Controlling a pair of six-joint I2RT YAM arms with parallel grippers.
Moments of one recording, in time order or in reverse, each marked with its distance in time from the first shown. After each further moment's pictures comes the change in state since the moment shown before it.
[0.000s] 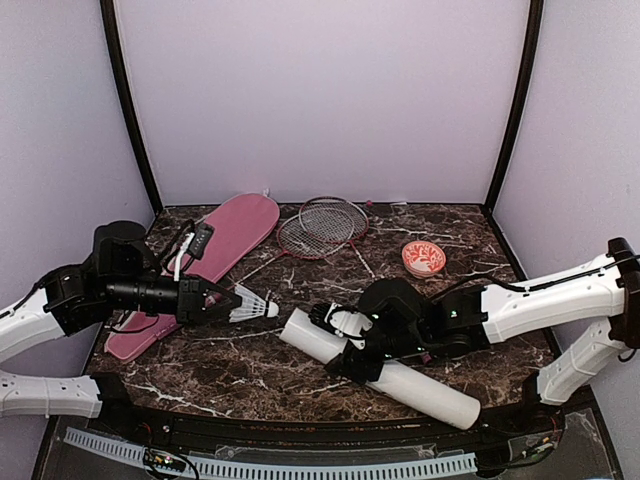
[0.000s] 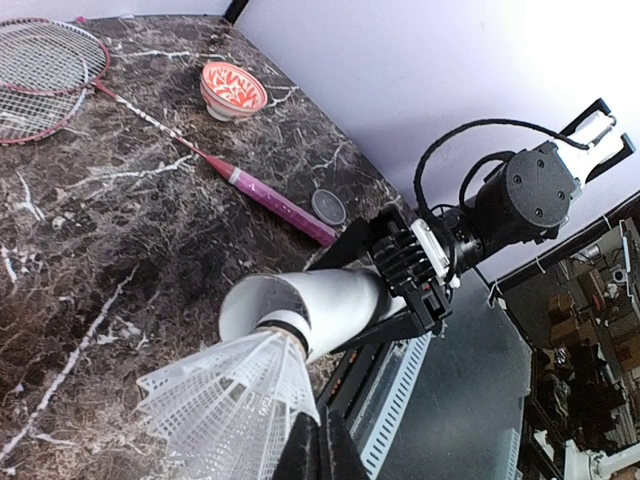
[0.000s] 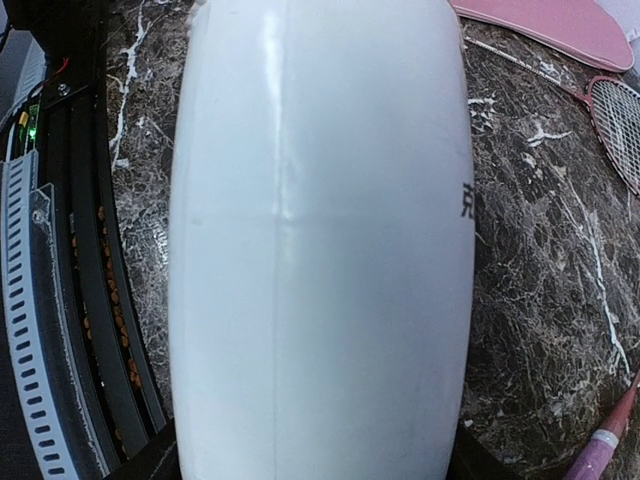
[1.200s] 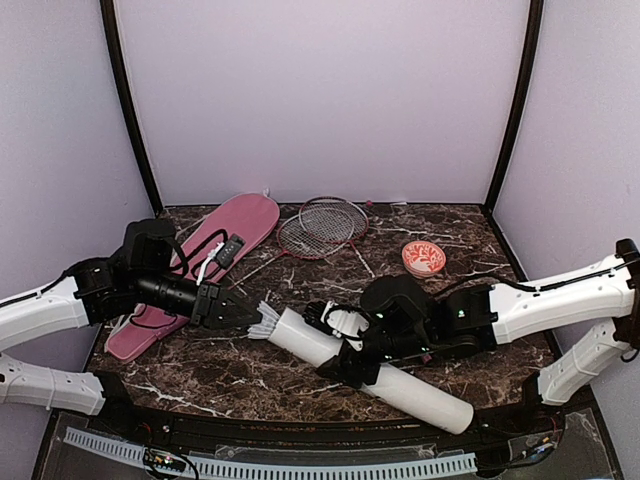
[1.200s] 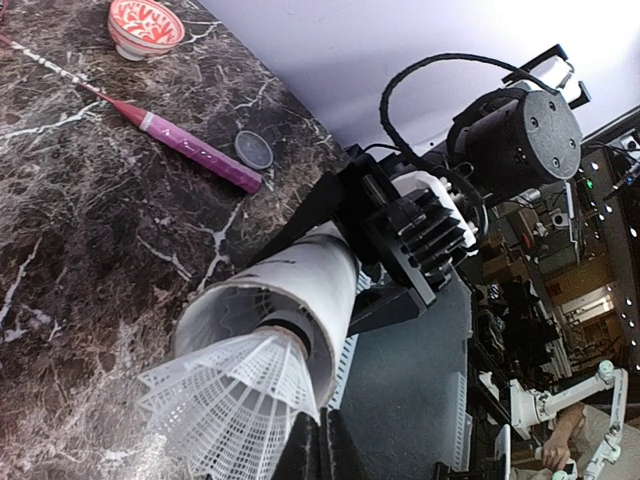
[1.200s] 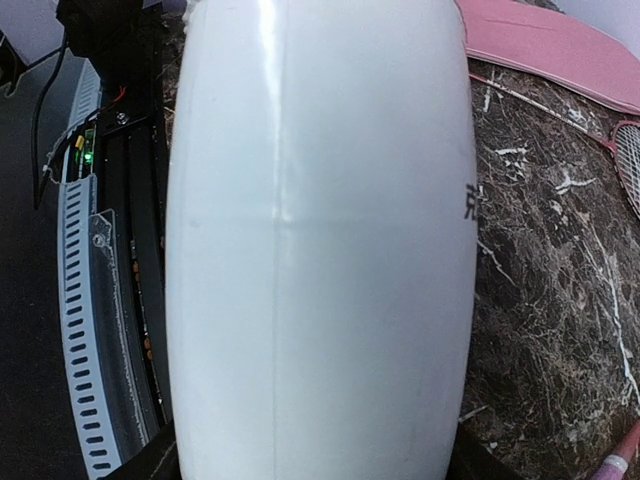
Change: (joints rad) left arm 0.027 0.152 0.007 0.082 0.264 0.015; right arm 0.046 -0.039 0.025 0.010 -0.053 0.018
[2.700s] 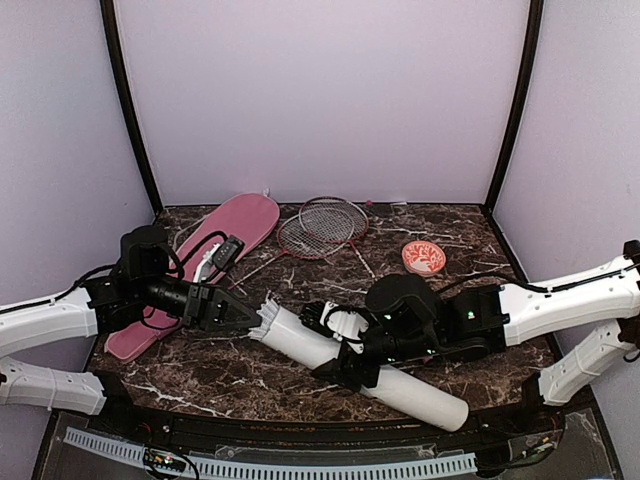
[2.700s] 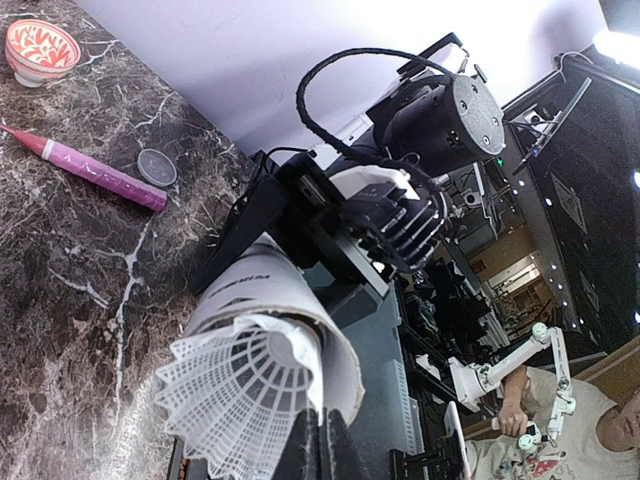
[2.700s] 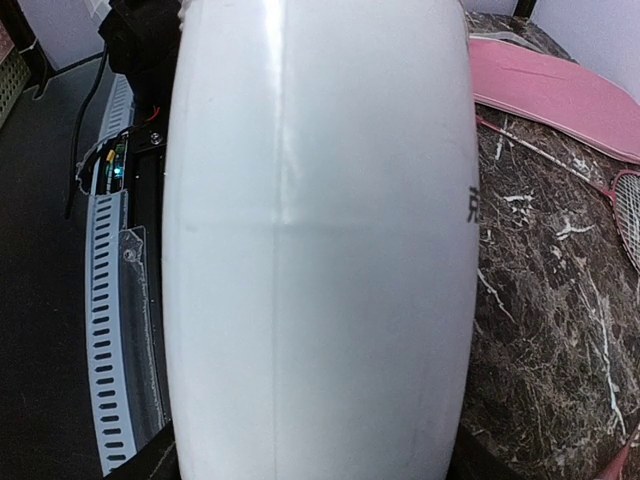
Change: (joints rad) left arm 0.056 0.021 -0.134 0.365 0.285 -0.116; right arm 0.045 -0.040 0.018 0.015 0.005 -0.040
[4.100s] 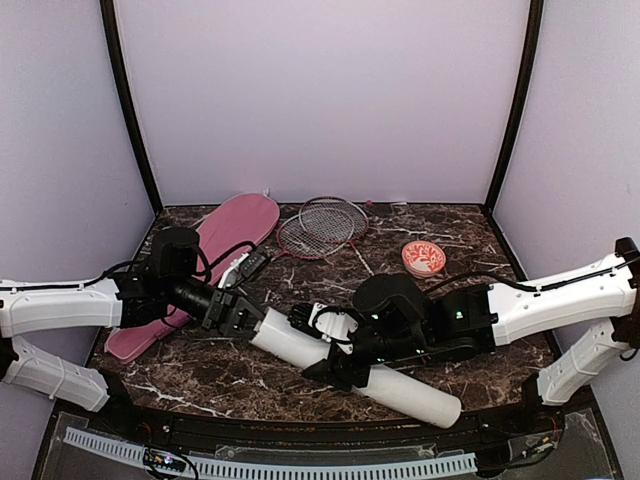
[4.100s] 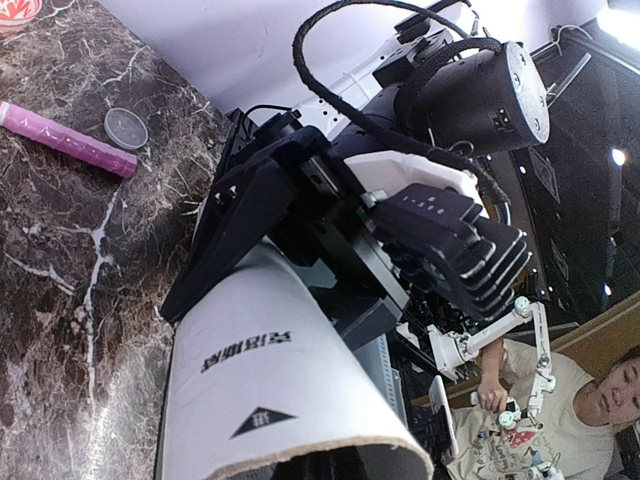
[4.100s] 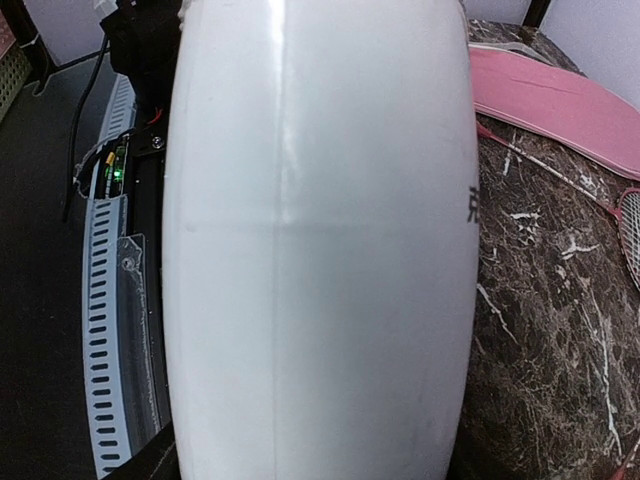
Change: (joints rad) left arm -0.050 0.193 0.051 0.054 0.082 0.022; right arm 0.006 0.058 0.047 0.009 -0.003 -0.026
